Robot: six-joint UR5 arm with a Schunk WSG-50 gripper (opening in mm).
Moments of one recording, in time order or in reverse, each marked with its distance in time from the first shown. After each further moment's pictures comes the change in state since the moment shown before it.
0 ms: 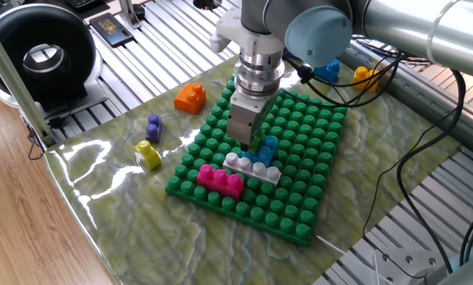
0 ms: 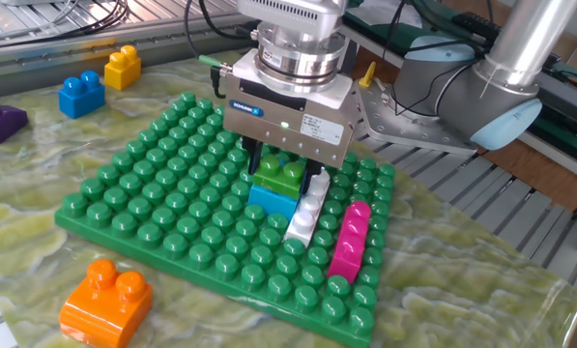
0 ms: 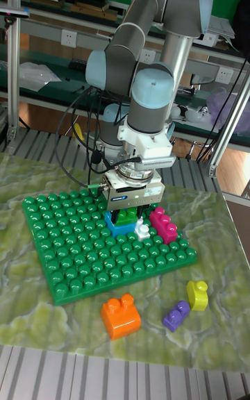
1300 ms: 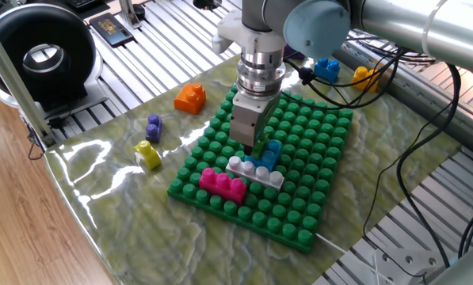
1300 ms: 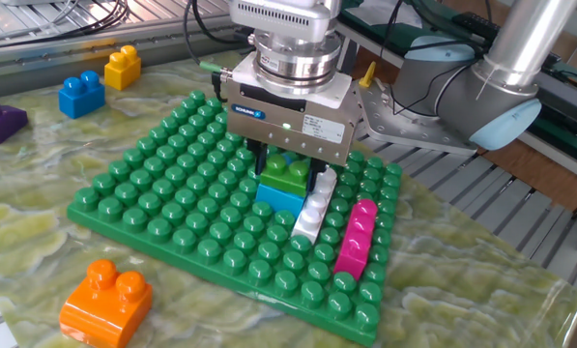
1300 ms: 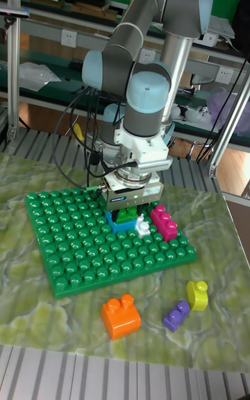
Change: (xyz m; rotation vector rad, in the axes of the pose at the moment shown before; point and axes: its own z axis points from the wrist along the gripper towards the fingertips) arm 0.007 0.001 0.003 -0.032 0.030 0.000
